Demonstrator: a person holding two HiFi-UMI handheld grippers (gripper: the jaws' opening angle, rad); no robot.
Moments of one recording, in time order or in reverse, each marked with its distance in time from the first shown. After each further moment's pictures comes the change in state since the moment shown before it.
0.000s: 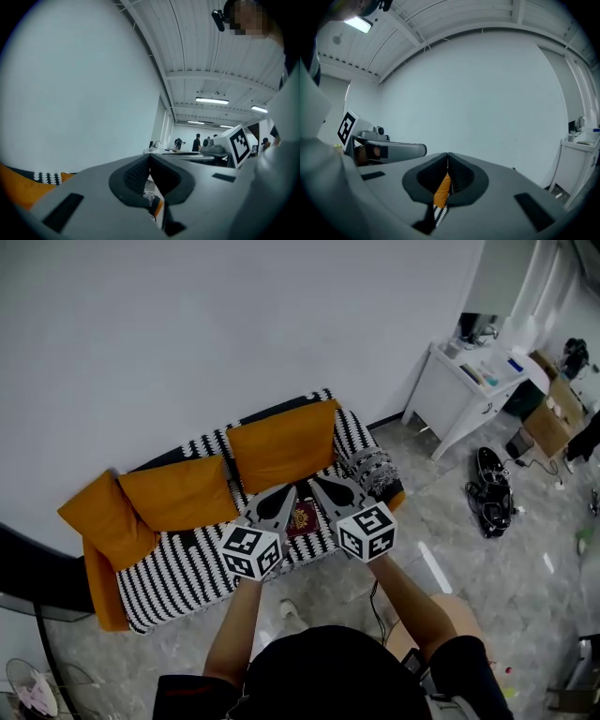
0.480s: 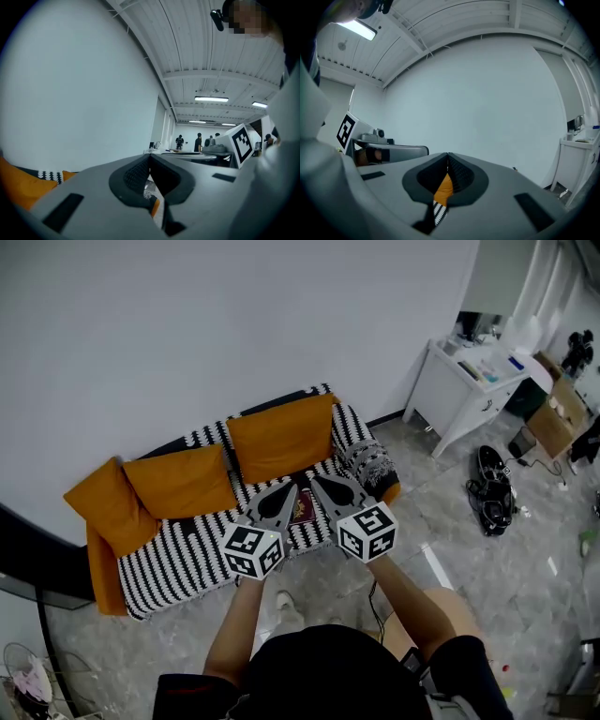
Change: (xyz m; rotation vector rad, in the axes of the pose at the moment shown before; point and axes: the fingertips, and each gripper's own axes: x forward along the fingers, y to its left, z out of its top) left arm -0.026 -0.071 -0.009 0.031 -0.018 0.036; right arm -0.072 0.022 -0.003 0.009 -0.045 0.028
